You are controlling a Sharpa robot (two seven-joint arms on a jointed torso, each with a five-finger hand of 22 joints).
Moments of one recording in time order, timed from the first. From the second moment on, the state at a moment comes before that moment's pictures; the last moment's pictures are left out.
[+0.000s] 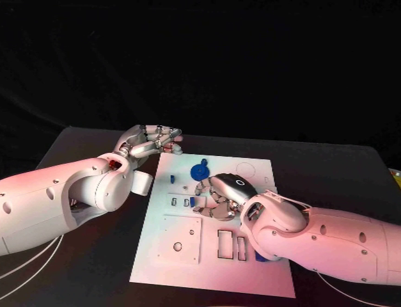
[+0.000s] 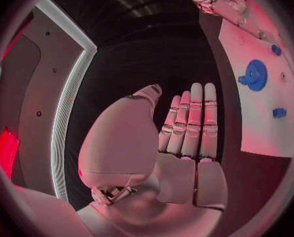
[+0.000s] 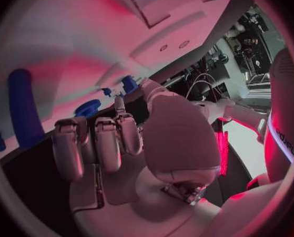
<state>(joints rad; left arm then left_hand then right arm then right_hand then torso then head) 1.18 -0.91 -0.01 1.61 -0.12 -0.38 0.34 1.43 -0.16 0.29 0.29 0.26 0.86 0.22 0.25 0.17 1.10 0.15 0.10 0.08 1.02 0.10 0.55 0.42 0.17 0.87 0.21 0.58 0.26 1.09 -0.65 -0.15 1.63 -1.57 -0.55 -0.26 1.28 -0.22 0.26 0.28 0.18 0.84 0.17 0.25 0.41 1.42 0.08 1.43 1.31 1.47 0.00 1.54 1.31 0.01 1.47 0.11 1.53 1.31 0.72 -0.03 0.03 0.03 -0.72</state>
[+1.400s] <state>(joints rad) 1.23 -0.75 -0.03 1.49 -0.93 0.05 -0.51 1.13 -0.12 0.18 0.29 0.25 0.86 0.08 0.72 0.50 1.20 0.01 1.10 0.88 1.46 -0.04 1.44 1.31 0.13 1.22 0.06 1.32 1.00 1.25 -0.93 -0.14 1.70 -1.06 -0.59 -0.09 1.32 -0.18 0.25 0.29 0.27 0.86 0.16 0.27 0.42 1.40 0.08 1.41 1.31 1.47 0.00 1.53 1.31 0.01 1.47 0.11 1.48 1.31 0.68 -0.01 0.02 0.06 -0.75</state>
